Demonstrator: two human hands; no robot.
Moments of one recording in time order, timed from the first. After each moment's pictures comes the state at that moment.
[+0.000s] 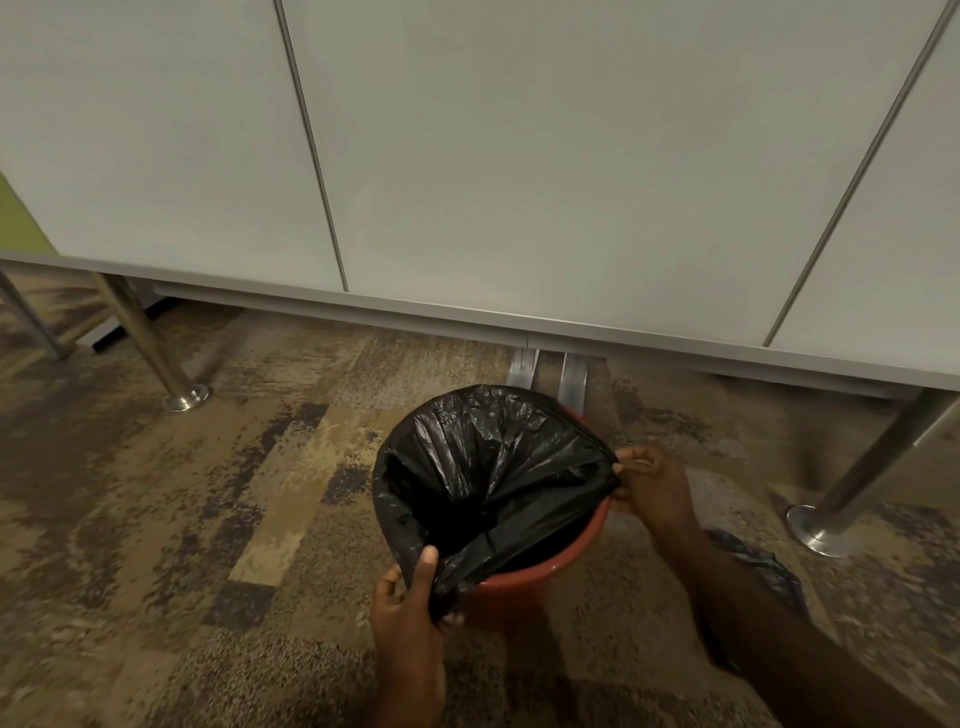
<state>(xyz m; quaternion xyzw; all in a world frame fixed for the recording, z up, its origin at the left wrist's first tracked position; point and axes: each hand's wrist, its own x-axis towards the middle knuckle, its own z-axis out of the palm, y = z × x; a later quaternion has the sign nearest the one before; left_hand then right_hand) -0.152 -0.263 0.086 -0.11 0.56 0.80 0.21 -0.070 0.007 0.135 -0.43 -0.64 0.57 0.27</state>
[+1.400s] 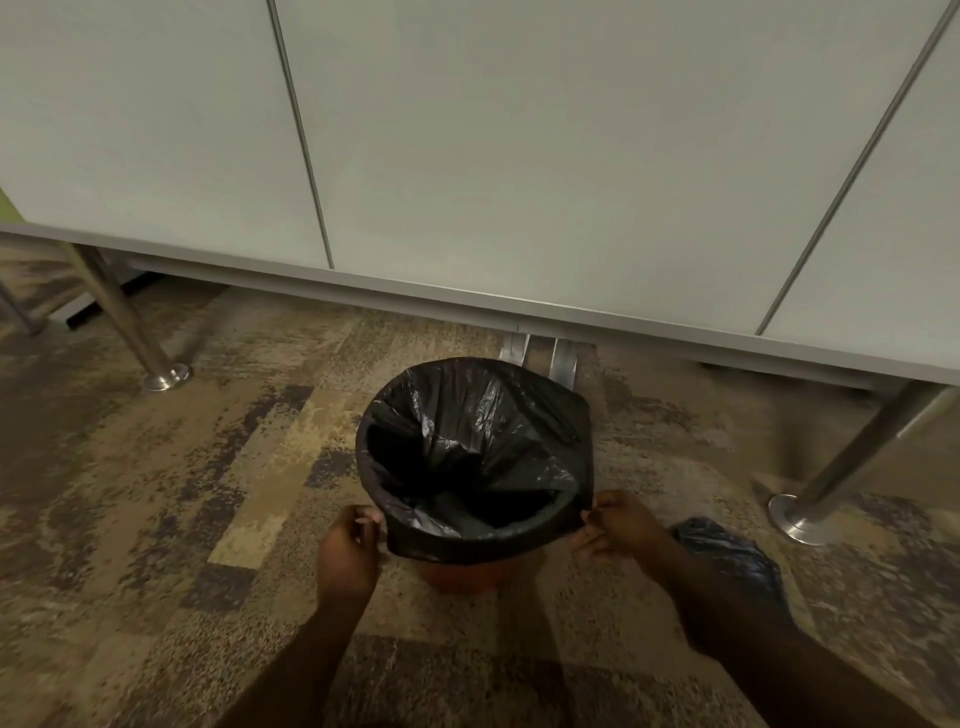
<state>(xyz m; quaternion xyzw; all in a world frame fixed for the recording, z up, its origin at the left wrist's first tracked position) -0.246 -0.272 0.044 0.09 0.85 0.51 0.09 -0.058 0.002 0.096 -0.47 -0.67 0.58 -0.02</state>
